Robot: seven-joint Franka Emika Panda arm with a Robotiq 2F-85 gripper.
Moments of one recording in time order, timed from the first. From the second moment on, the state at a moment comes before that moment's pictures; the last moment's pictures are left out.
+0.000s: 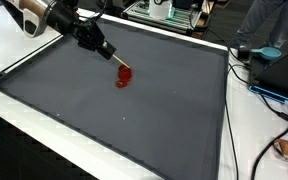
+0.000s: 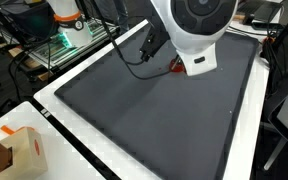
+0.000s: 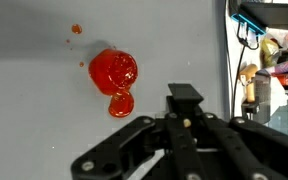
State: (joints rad) arm -0.25 0.70 0.07 -1.44 0.65 1.65 -0.43
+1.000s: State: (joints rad) arm -0.17 0.62 0.04 -1.39 0.57 1.67 -0.16
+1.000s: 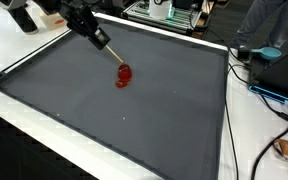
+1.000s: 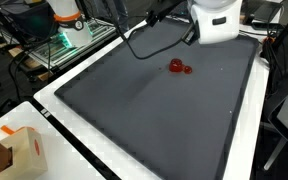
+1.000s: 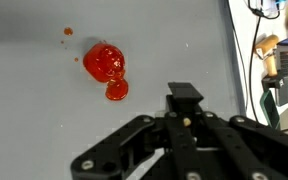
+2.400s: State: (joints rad) arm -0.04 0.55 0.01 -1.32 0.18 1.61 0.06
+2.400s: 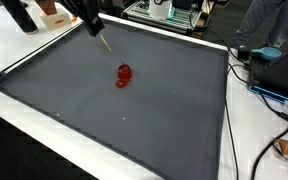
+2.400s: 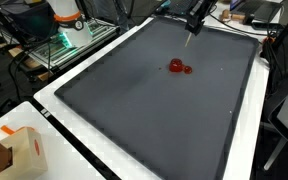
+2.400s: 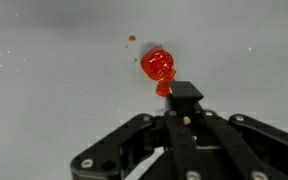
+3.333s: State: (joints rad) arm 0.10 0.58 -0.03 -1.32 -0.04 1.62 0.40
